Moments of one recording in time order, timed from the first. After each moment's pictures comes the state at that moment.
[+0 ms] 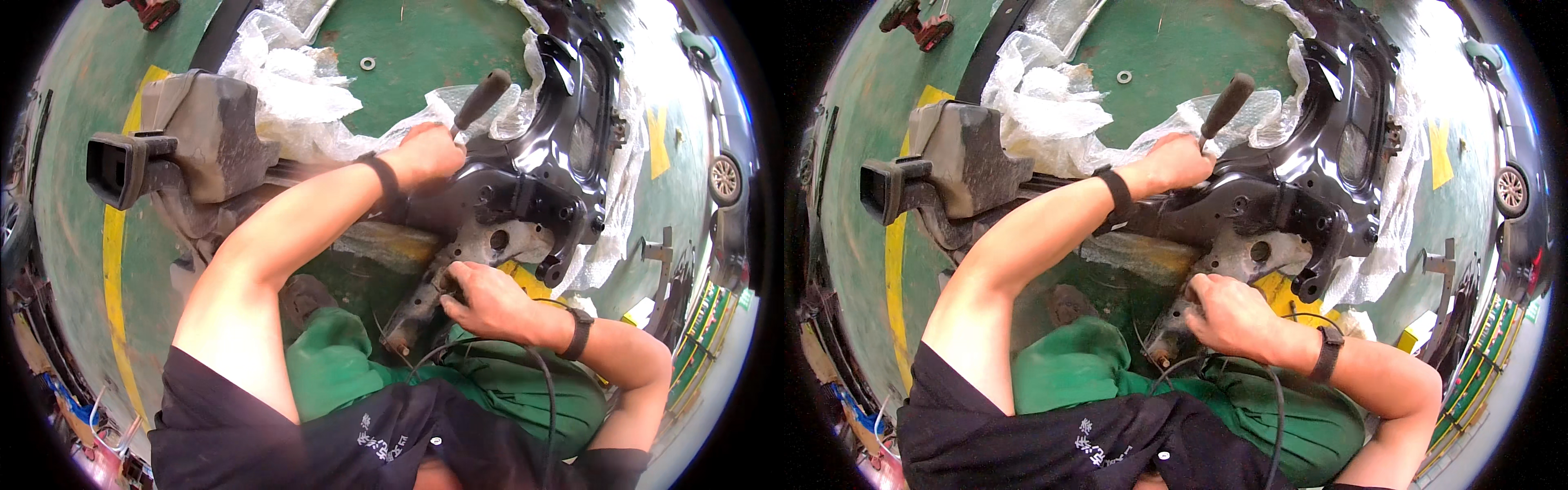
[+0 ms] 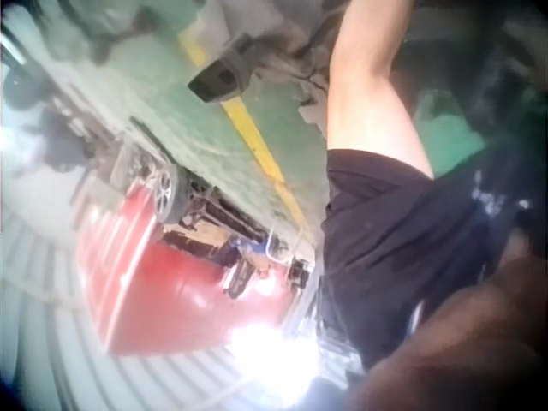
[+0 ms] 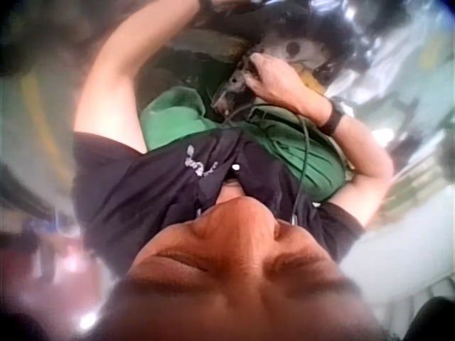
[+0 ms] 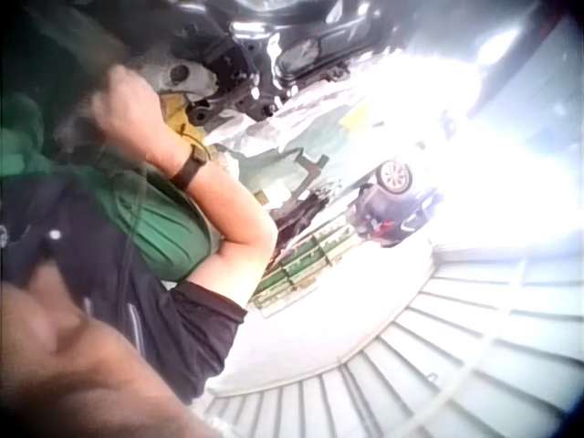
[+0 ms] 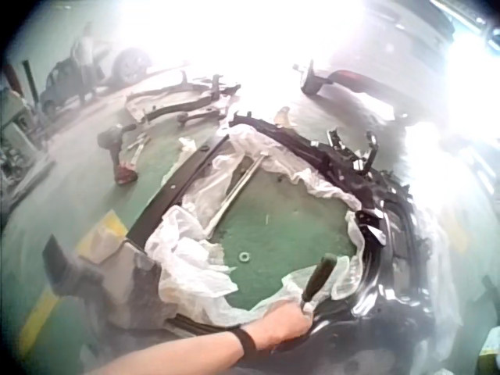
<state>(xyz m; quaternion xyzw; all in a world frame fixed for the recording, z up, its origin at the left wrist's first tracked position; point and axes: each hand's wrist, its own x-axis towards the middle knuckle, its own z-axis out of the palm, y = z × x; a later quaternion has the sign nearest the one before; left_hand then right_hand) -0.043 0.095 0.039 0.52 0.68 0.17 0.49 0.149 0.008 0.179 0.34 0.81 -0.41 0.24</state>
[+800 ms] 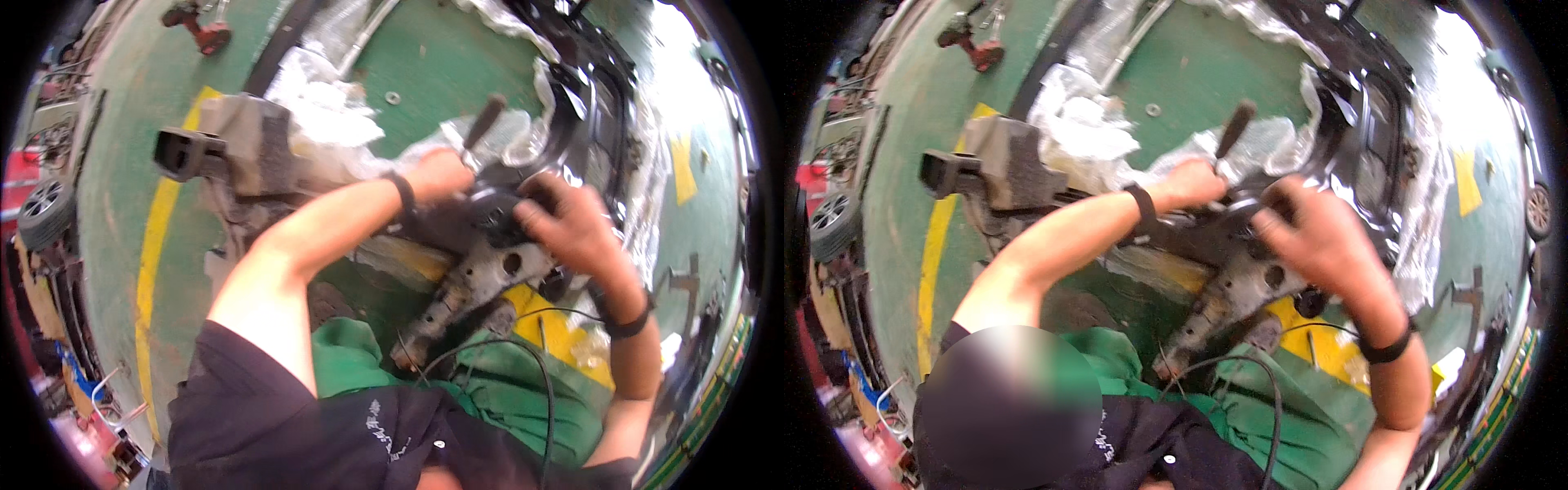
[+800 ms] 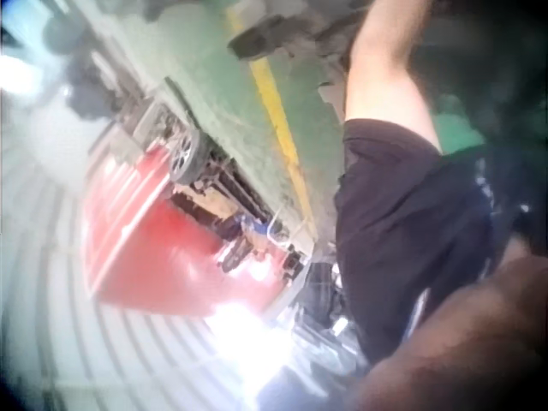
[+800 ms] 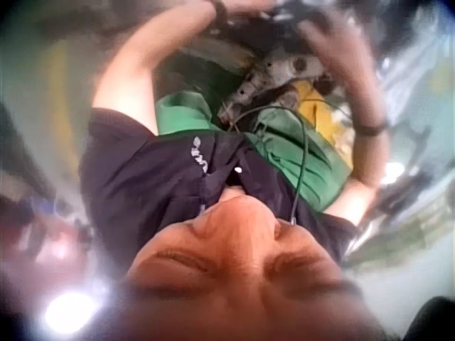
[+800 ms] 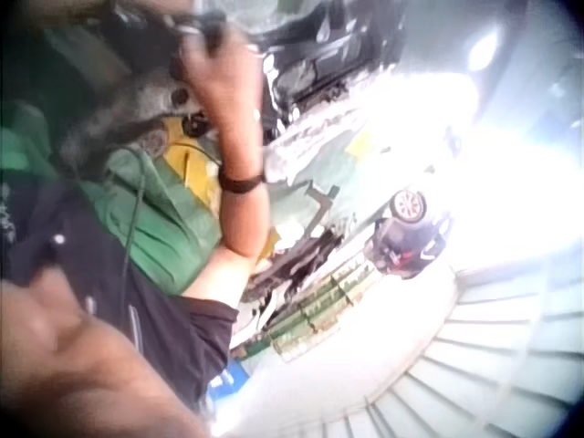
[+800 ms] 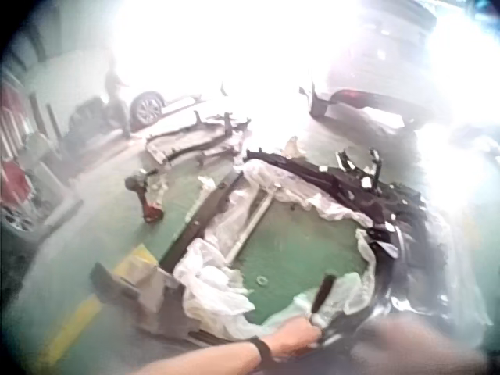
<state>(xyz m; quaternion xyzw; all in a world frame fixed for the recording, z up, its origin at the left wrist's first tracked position) -0.037 0.093 0.037 0.52 0.71 0.16 0.45 0.157 0.116 0.248 0.42 0.82 -0.38 0.03</state>
